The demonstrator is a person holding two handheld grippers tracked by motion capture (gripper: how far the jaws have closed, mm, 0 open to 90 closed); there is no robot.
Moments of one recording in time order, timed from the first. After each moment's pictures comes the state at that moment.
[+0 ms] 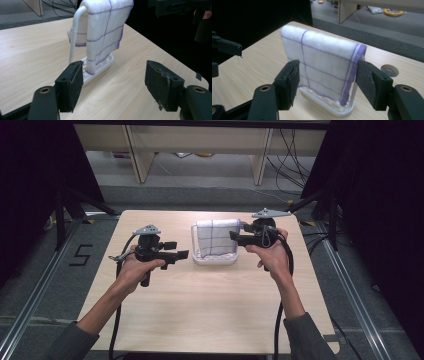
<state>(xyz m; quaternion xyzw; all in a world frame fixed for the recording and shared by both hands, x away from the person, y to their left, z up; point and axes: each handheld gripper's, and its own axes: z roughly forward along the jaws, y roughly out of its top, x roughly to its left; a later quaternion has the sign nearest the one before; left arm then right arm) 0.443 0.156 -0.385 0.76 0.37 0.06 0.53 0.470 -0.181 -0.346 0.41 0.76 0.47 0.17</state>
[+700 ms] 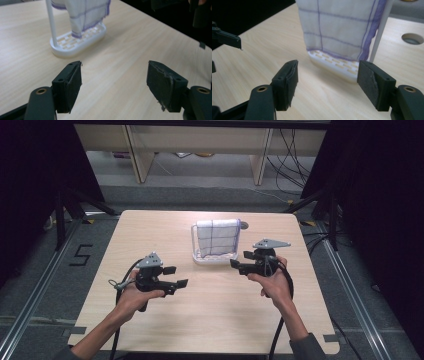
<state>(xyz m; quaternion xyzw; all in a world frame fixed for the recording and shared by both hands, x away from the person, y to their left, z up) 0.388 0.155 -0.440 0.79 0.33 0.08 0.50 0.427 -0.191 -0.411 0.41 0.77 0.47 0.13</state>
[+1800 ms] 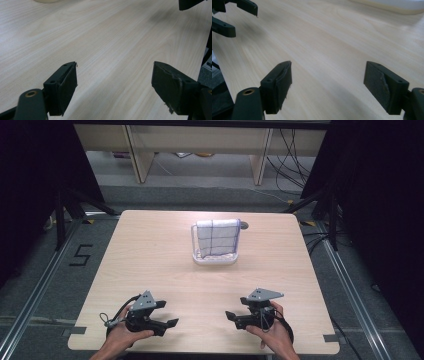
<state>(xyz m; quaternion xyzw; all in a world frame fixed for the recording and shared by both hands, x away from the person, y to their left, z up) 0.317 0.176 -0.501 0.82 0.32 0.08 0.47 0.325 -0.186 -0.483 0.38 0.82 0.43 0.08</state>
